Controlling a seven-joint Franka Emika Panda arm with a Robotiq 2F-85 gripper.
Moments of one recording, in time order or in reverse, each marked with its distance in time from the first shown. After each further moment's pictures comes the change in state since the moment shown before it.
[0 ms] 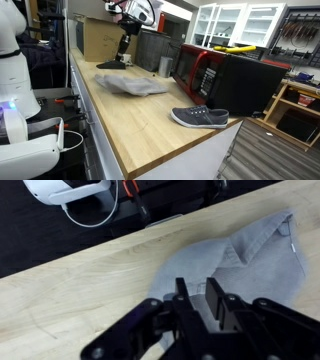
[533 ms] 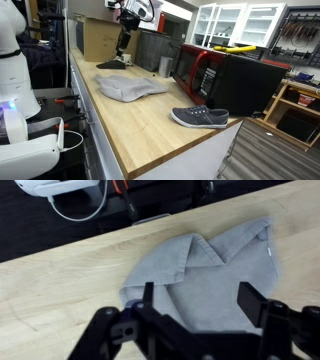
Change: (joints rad) arm 0.015 -0.036 0.003 0.004 0.059 -0.005 -0.048
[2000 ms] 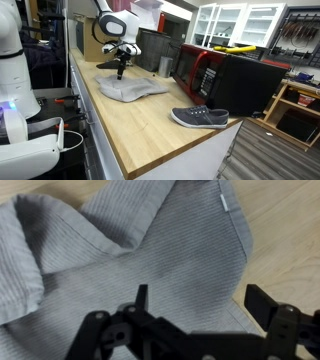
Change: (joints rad) arm 0.162 0.298 0.197 -0.203 0.250 0.719 0.305
